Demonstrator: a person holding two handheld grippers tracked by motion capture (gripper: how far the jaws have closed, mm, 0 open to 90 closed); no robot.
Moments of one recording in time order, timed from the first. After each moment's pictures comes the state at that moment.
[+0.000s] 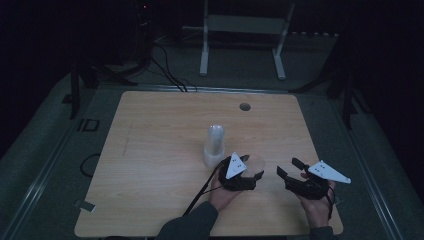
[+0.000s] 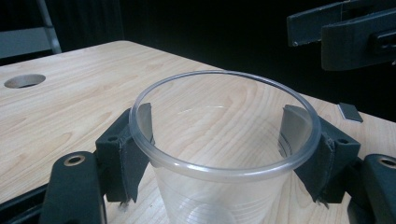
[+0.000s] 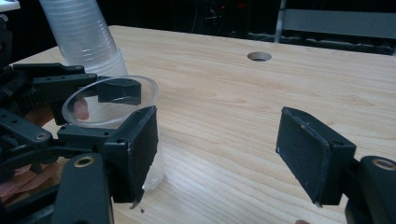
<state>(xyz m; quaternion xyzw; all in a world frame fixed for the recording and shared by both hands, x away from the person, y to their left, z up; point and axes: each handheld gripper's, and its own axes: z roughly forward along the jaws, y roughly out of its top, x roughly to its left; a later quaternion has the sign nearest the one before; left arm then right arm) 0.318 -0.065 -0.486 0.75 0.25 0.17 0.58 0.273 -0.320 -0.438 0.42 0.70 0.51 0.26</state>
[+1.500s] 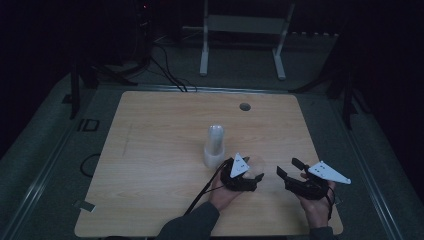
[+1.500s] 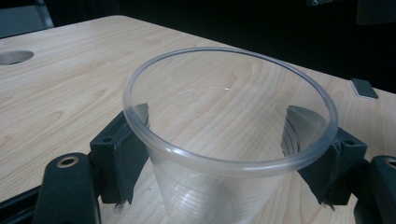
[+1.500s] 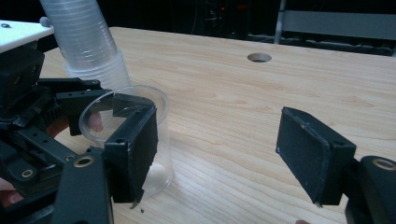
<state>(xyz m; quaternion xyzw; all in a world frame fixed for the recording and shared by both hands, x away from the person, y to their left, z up) 0.325 -0.072 -0.496 0.78 0.25 0.16 0.55 0.272 -0.320 -0.438 0.42 0.70 0.51 0.26</state>
